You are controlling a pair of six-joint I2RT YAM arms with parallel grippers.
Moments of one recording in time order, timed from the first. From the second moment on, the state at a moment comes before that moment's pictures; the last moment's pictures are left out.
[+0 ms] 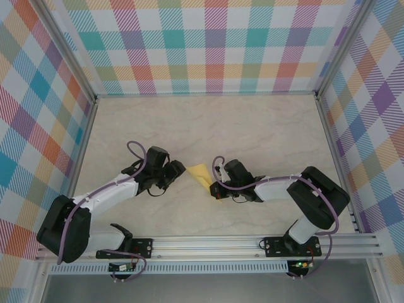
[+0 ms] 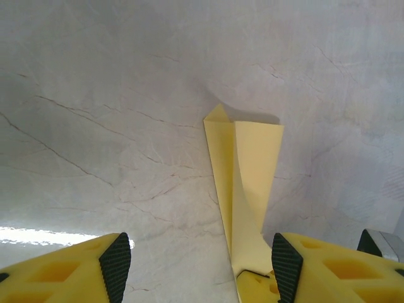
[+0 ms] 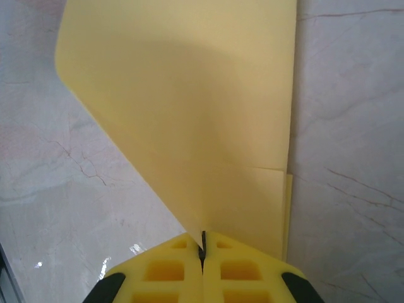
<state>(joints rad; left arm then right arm) -0.51 1.26 0.65 -0.29 0.15 -1.16 0.78 1.59 0.56 0.20 -0.35 0.61</state>
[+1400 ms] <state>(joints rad) -0.51 1.28 0.63 -0.20 0.17 -1.15 0.75 1.60 0.63 0.13 -0.41 0.63</state>
